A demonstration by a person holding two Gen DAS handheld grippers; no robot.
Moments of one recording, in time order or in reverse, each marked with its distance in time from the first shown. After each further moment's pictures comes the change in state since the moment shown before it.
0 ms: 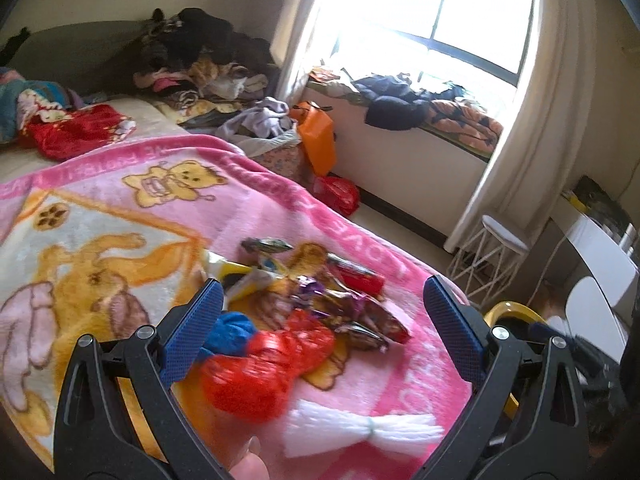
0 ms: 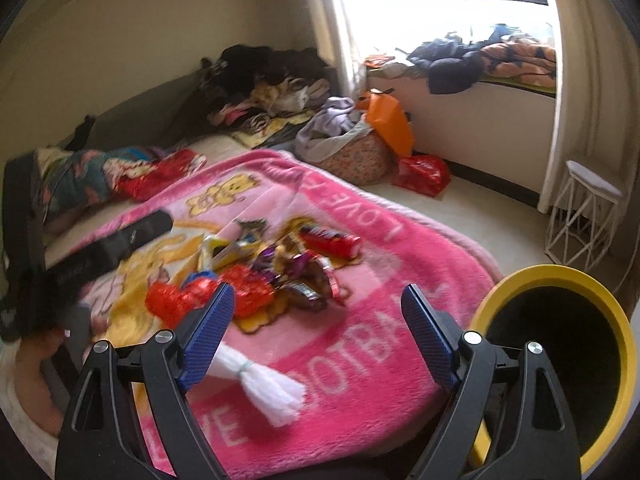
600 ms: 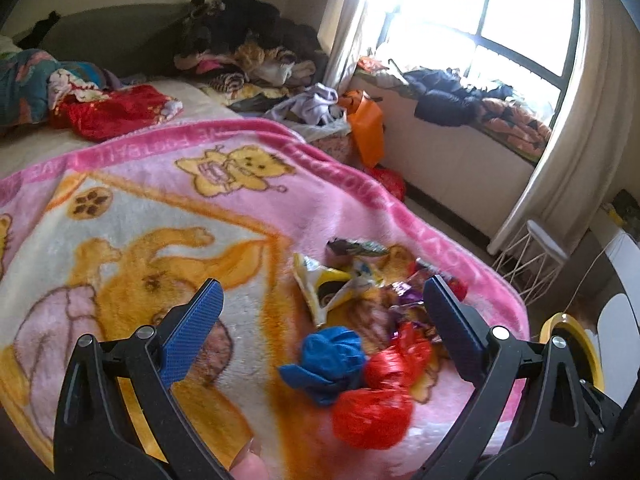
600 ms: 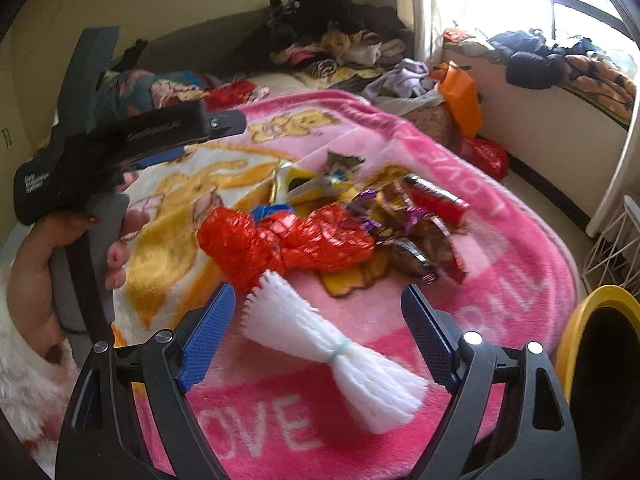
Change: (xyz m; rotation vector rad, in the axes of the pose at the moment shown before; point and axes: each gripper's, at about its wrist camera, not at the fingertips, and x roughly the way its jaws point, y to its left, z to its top) left arm 0.026 0.077 0.013 -0.053 0.069 0.128; right arm 0.057 0.083 -0.025 -0.203 0.181 0.126
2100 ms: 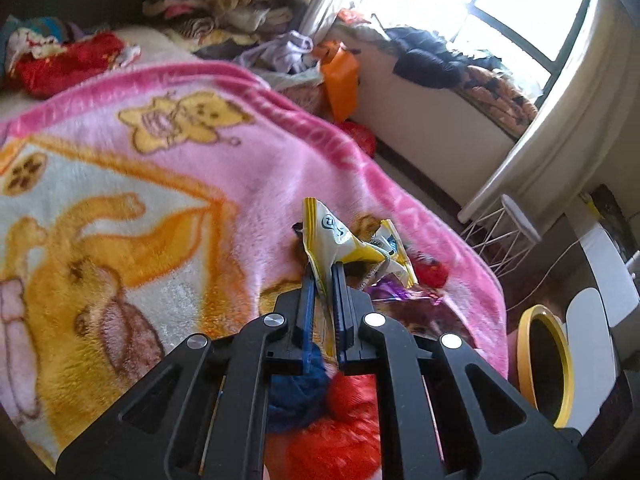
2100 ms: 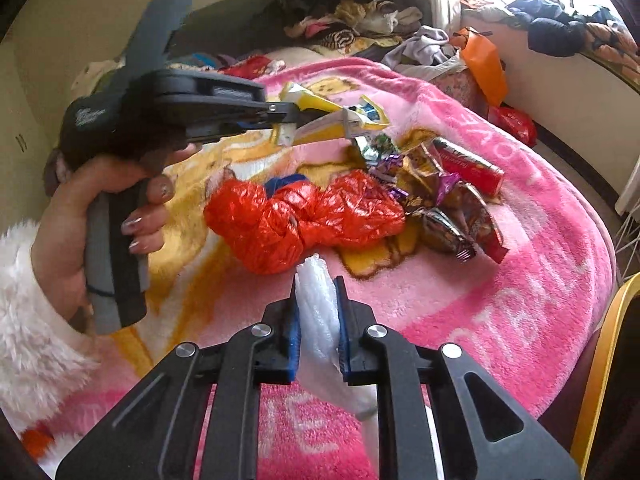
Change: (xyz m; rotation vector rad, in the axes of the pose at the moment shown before) left arm 0.048 -0.016 0.013 -0.041 0.172 -0.146; right arm 0.010 -0.012 -0.006 0.045 0.088 0.118
